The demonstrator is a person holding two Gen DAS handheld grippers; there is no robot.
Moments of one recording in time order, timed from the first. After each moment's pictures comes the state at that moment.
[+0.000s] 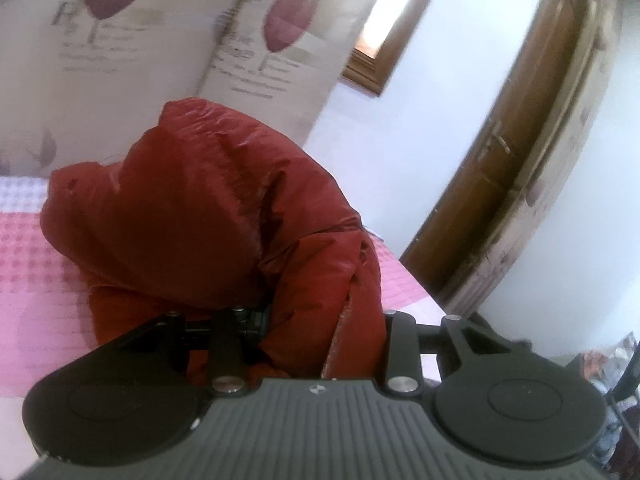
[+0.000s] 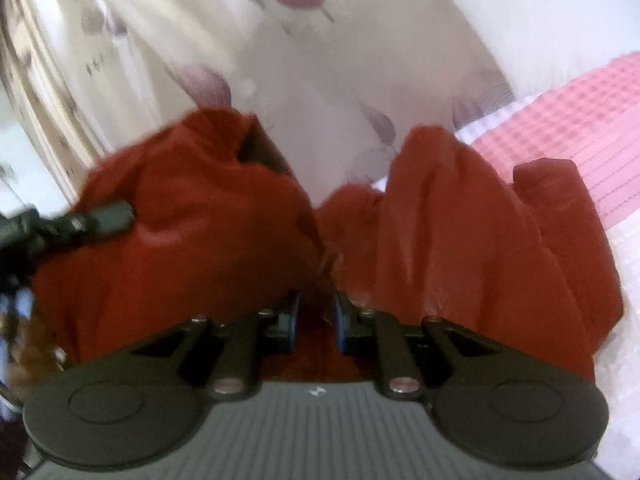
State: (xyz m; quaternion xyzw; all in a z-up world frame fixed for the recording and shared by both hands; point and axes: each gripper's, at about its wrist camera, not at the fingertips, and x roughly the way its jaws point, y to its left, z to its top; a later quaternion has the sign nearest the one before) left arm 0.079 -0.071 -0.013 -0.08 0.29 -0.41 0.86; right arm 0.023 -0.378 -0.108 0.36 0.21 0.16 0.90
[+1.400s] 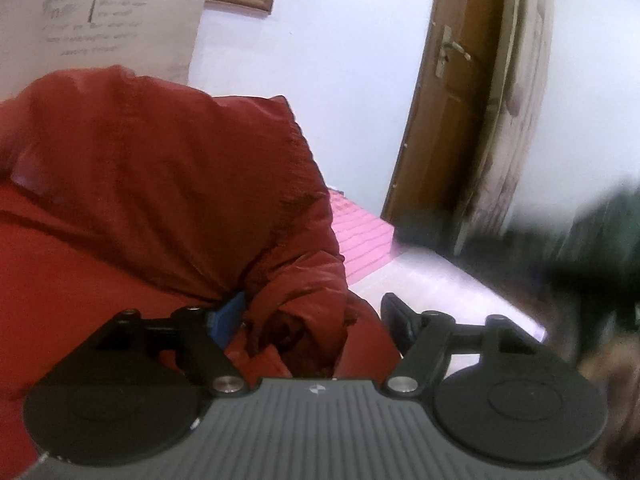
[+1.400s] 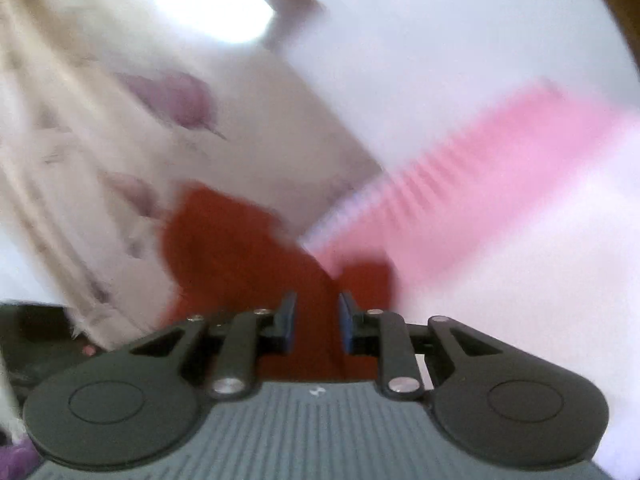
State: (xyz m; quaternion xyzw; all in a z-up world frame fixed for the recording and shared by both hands) left arm 0.053 -0.278 -0.105 0.04 0.24 -0.45 0.86; right arm -0.040 -0.539 -0.085 0.35 0.13 0.10 0.92
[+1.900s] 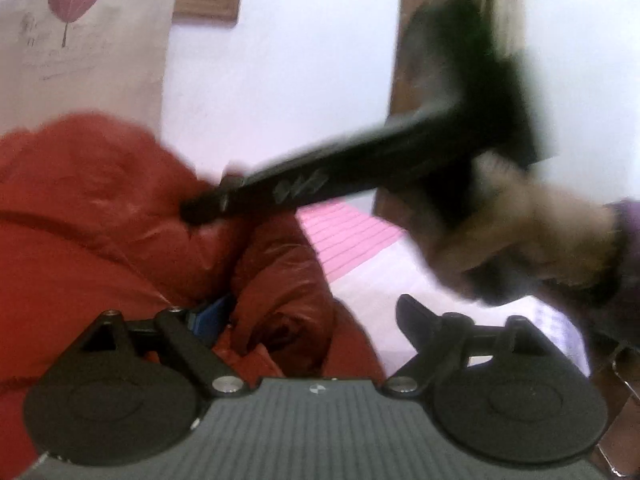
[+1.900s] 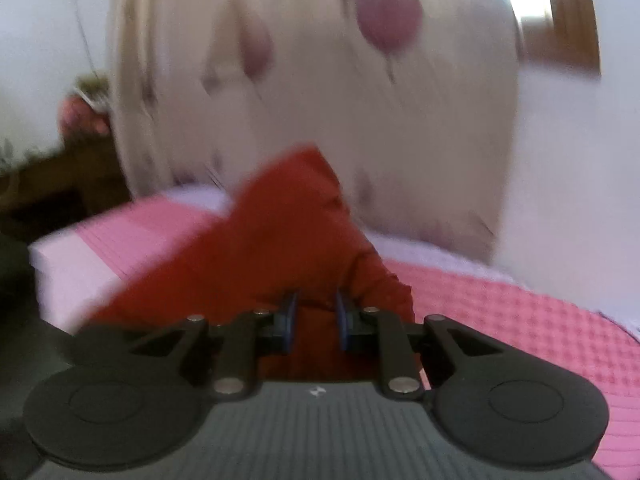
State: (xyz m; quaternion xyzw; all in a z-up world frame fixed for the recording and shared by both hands) left arm 0.027 -0.286 -0.121 0.07 0.19 -0.47 0.86; right arm 0.087 -0.473 -0.037 0.02 0.26 0.20 0.94
